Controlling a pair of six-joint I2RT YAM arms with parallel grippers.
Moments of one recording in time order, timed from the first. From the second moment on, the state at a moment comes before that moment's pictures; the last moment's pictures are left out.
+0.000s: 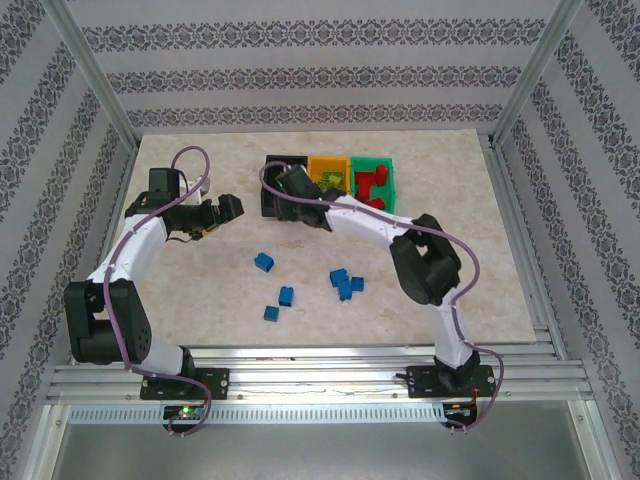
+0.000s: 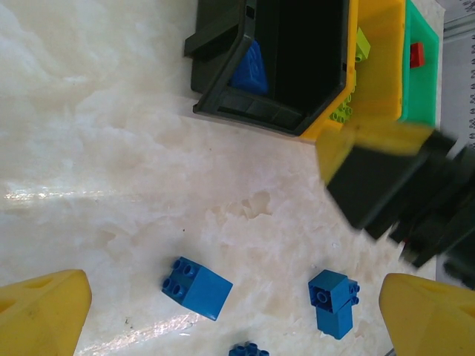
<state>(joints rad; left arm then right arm) 0.09 1.46 1.07 -0.60 0.64 -0.34 0.74 2.08 1.60 -0.39 0.15 0.45</state>
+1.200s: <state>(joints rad) 0.09 1.46 1.07 -0.62 0.60 -0.32 0.83 1.80 1.09 -0.52 0.07 0.53</state>
